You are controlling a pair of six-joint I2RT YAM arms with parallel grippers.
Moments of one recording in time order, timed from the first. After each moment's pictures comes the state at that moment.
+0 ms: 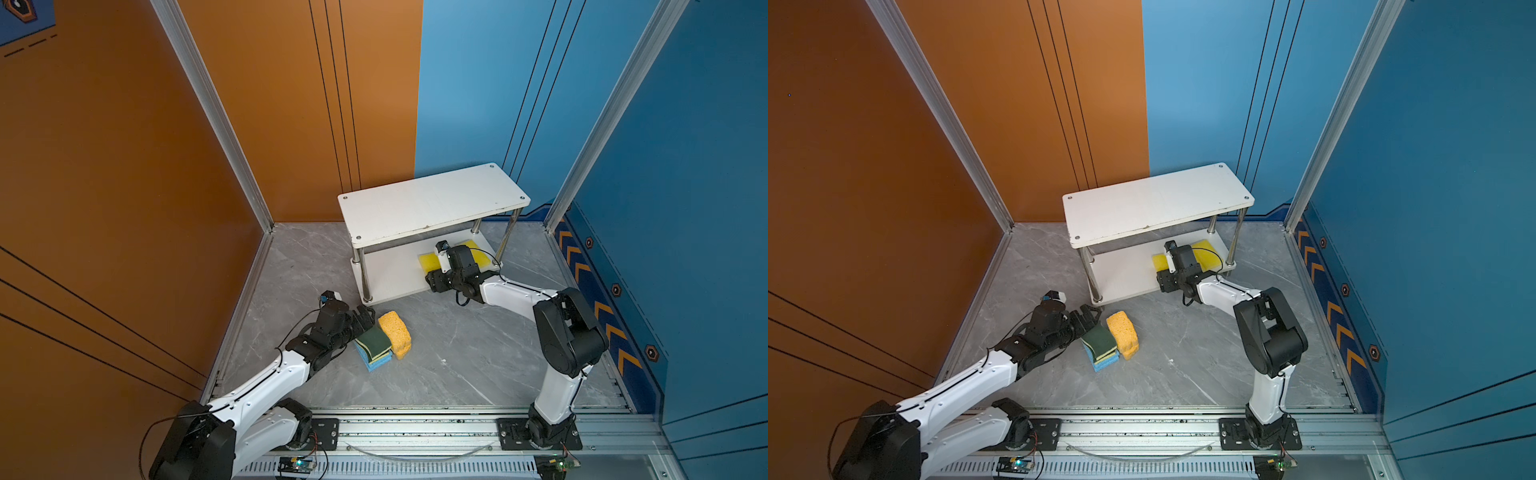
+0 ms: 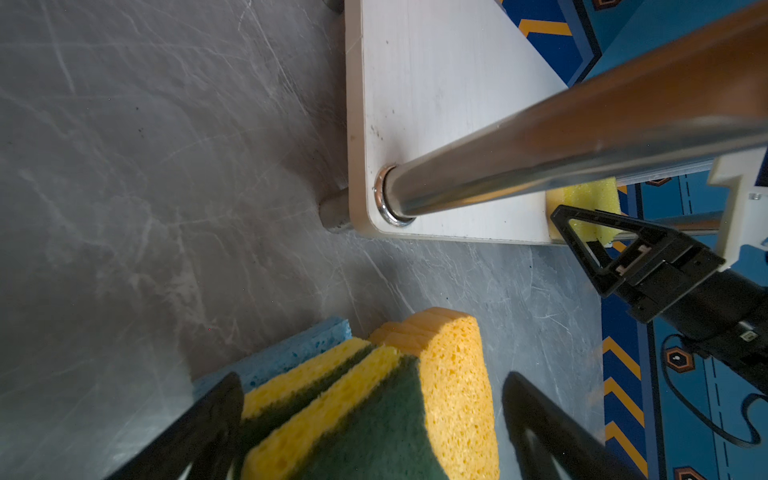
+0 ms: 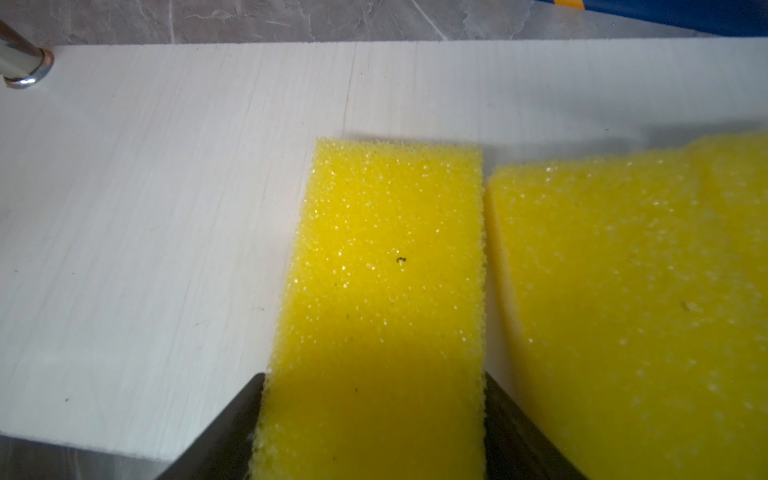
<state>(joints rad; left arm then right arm) -0.48 1.04 0.46 -0.10 0.01 -0.98 0.46 1.84 1.16 -0.08 -0.01 0.10</state>
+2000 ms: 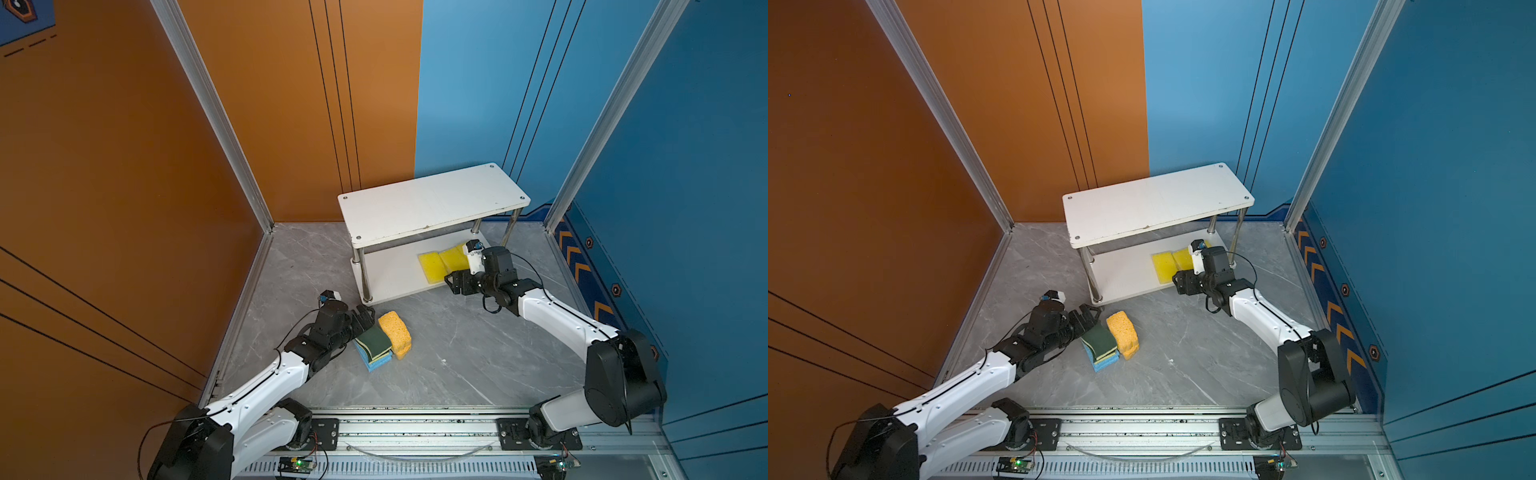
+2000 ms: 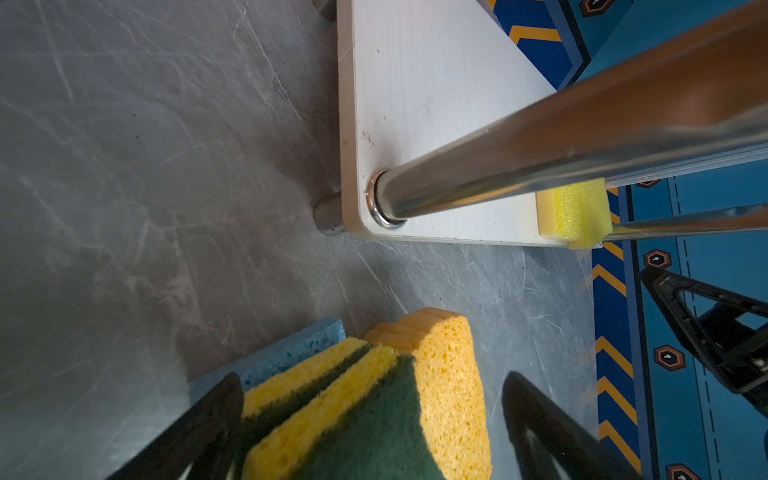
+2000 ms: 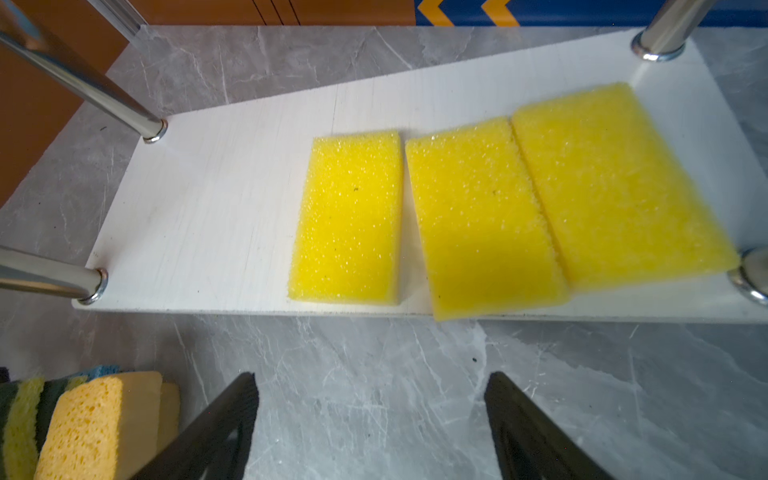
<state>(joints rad) -0.48 1.02 0.46 -0.10 0.01 -0.99 0.34 1.48 0.97 -0.20 -0.17 0.16</state>
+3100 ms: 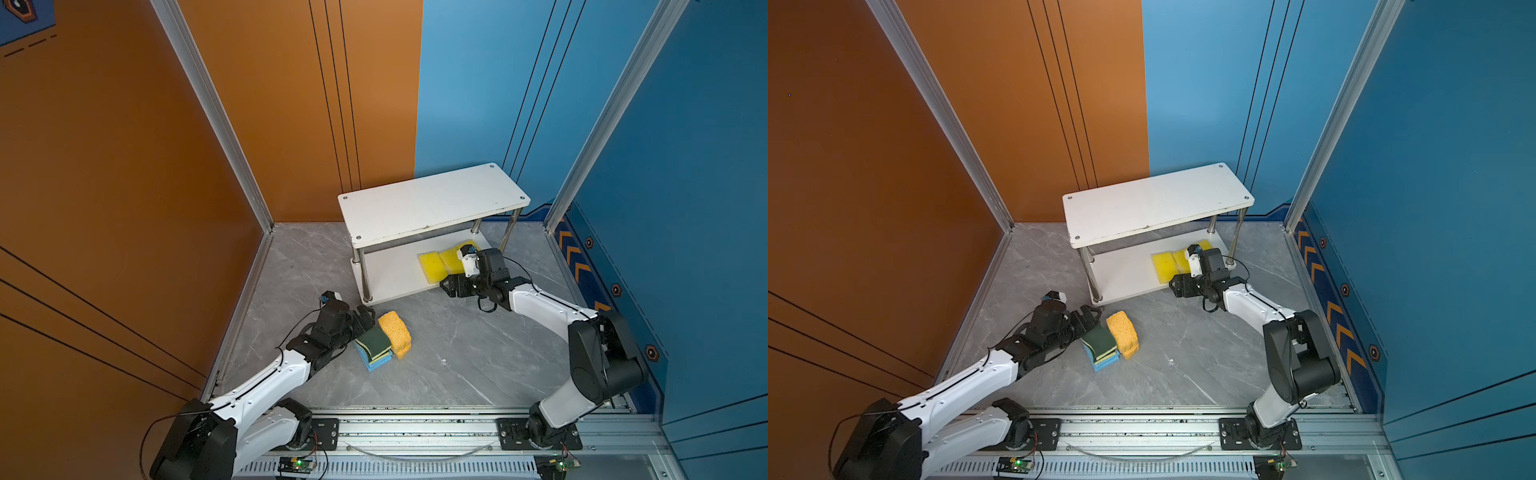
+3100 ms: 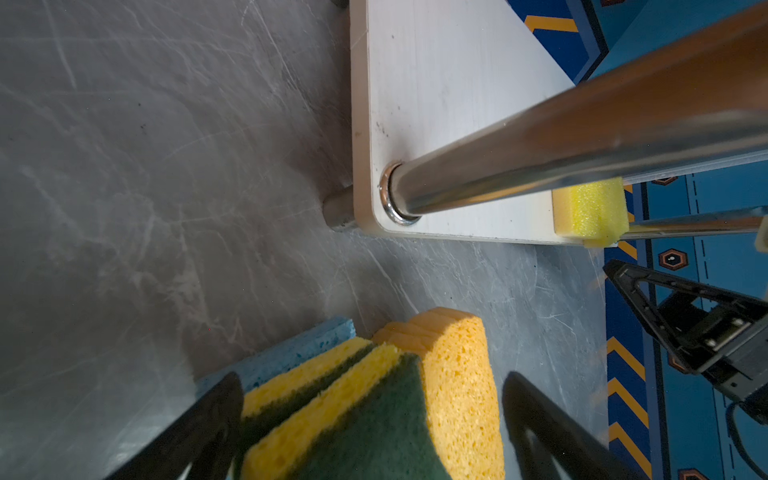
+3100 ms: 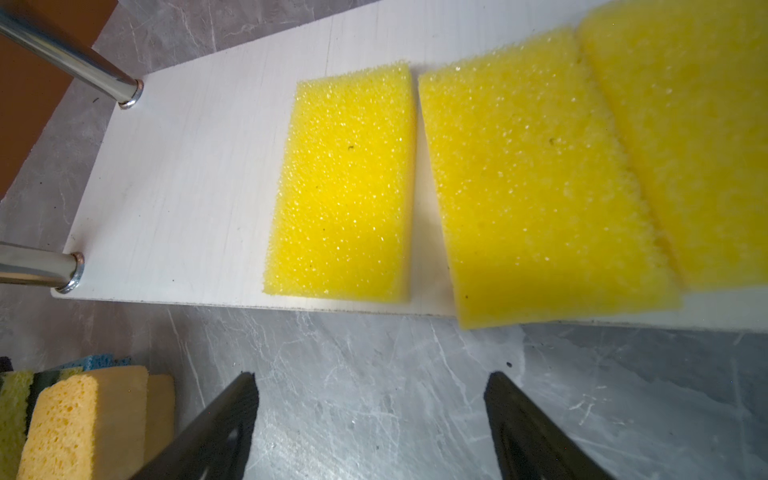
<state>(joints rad) -0.48 1.05 0.46 -0.10 0.01 -0.99 0.33 1.62 1.00 -0.16 -0.25 0.18</state>
